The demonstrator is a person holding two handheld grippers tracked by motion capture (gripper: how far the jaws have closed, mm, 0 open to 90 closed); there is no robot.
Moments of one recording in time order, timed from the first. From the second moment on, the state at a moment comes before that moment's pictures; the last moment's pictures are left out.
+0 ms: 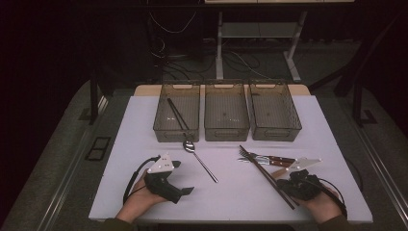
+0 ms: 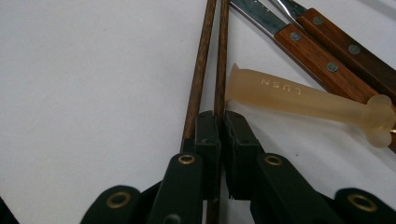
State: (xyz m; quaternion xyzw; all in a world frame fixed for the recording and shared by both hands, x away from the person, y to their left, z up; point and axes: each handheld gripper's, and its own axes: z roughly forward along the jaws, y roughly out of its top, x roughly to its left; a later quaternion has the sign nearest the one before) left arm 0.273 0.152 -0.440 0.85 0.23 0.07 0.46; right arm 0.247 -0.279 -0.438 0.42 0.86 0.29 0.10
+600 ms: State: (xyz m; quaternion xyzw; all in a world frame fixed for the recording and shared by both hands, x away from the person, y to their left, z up) left arm 0.272 0.152 -0.439 0.85 0.23 0.07 0.46; right arm 0.245 -0.284 -0.427 0.43 0.84 0.31 0.11
